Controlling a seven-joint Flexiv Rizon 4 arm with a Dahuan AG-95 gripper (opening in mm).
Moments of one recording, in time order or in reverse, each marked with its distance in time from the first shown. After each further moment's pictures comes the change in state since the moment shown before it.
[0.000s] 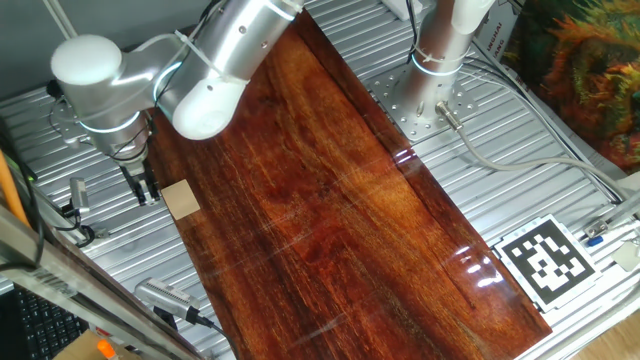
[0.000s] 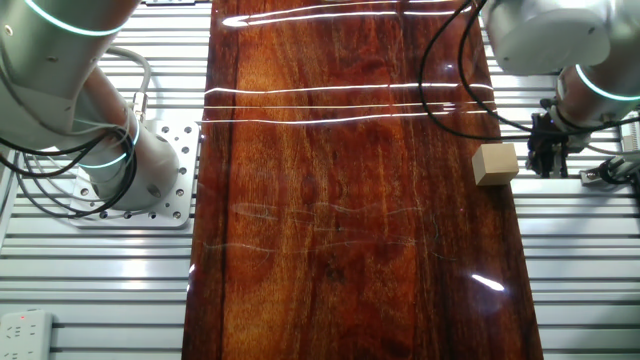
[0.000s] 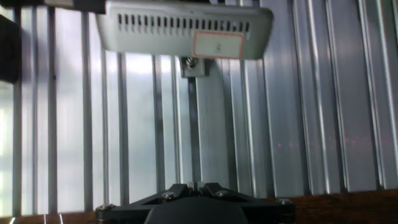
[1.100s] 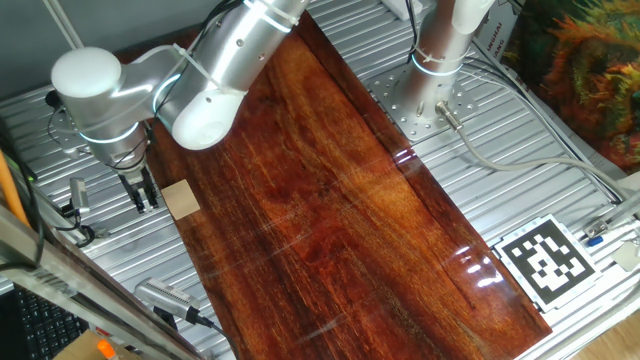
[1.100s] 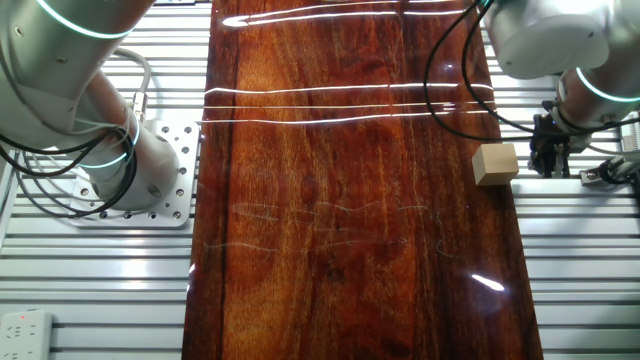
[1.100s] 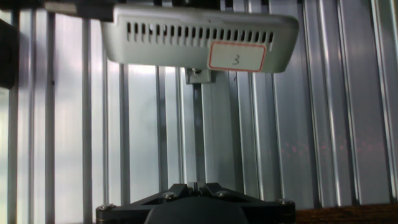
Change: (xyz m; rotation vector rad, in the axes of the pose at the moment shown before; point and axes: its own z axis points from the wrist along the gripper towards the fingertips) arm -0.008 0.006 0.014 0.000 0.005 -0.007
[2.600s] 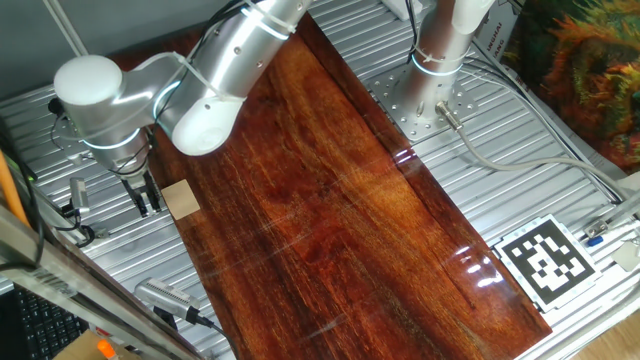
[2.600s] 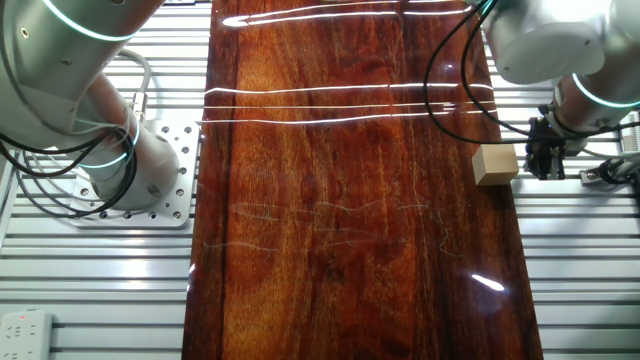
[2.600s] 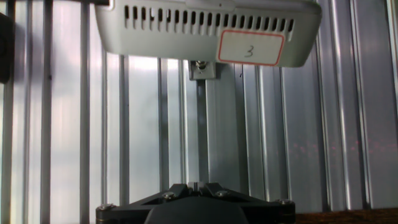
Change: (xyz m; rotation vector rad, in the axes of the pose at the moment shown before) arm 0.004 0.002 0.014 -0.006 0.011 -0.003
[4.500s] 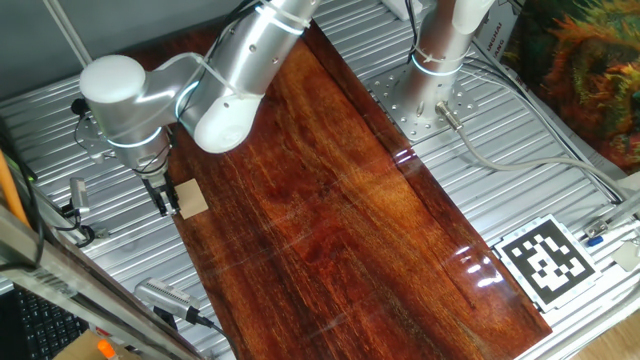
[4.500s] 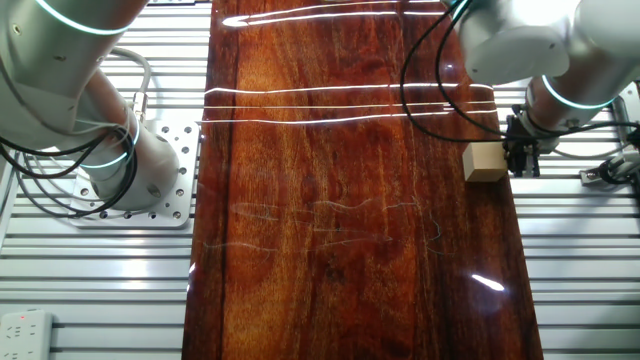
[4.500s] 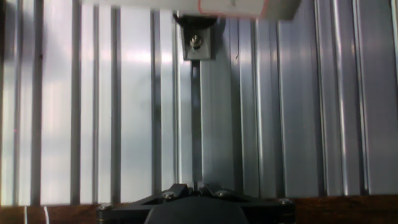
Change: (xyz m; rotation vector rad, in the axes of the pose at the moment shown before) arm 0.037 0.011 0.005 -0.019 0.013 -0.005
